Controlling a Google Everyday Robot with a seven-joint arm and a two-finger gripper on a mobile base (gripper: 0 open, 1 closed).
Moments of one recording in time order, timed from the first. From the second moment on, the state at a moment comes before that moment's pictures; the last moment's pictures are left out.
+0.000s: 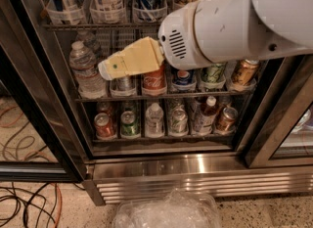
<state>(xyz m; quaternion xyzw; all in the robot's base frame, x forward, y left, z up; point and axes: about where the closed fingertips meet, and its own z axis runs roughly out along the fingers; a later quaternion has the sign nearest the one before) 0.475 0.017 1.014 -0.32 0.82 0.21 0.43</state>
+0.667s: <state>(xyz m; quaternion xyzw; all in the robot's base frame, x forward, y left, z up) 0.501 0.021 1.017 -0.23 0.82 0.19 0.49</state>
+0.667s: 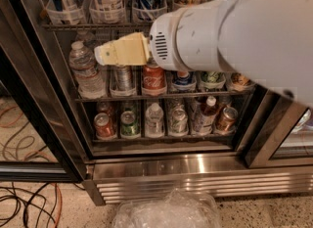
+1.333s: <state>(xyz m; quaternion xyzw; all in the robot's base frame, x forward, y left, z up) 0.487 -0.003 1.039 -0.17 0.81 0.11 0.55</state>
